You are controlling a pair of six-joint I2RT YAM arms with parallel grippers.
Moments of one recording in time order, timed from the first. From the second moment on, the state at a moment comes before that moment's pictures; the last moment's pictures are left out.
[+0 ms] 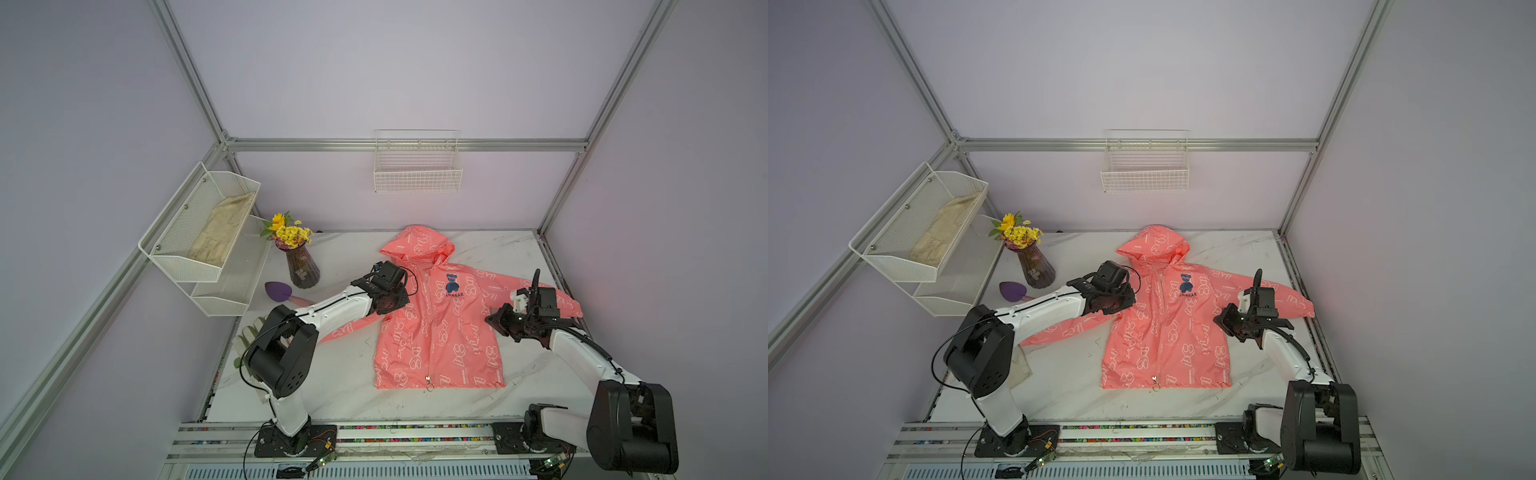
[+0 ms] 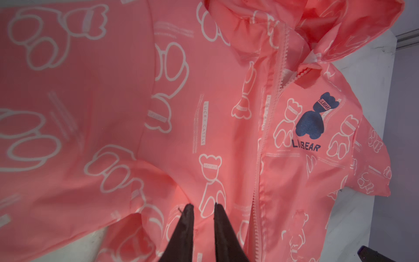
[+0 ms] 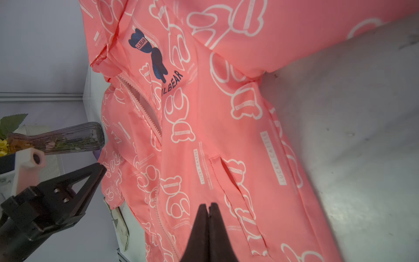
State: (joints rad) left arm -0.62 1.82 1.28 -0.42 -0.03 -0.93; right arm -0.09 1.23 0.63 -0.35 -0.54 0.64
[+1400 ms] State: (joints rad) left arm -0.29 1.13 0.45 0.54 -0.46 -0.10; right arm -0.09 1.36 0.30 0.66 -0.05 0.15
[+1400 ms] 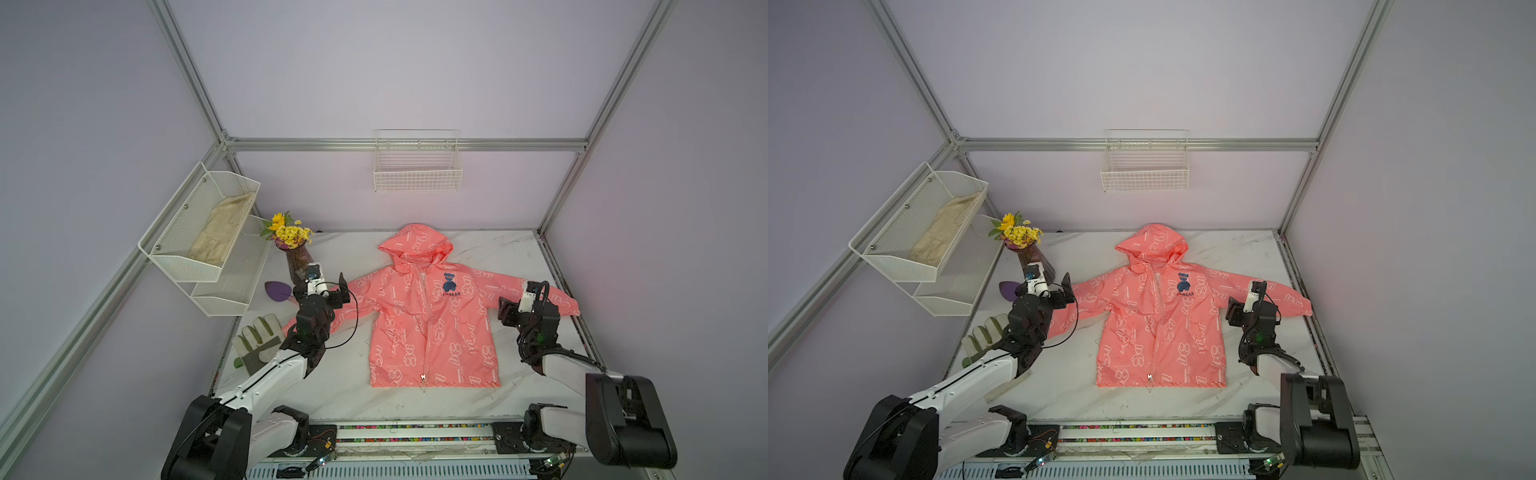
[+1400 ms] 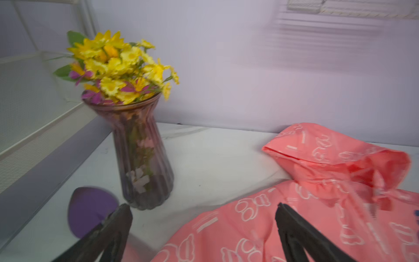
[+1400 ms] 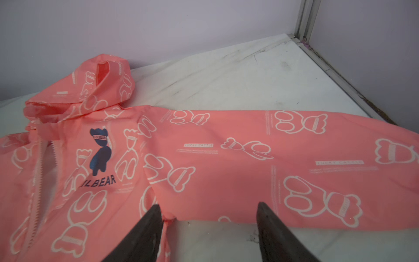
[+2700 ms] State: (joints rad) left arm -0.04 1.58 0.35 0.93 -0.42 0.00; right arm -0.02 1.78 0.45 1.01 -0.12 0.08
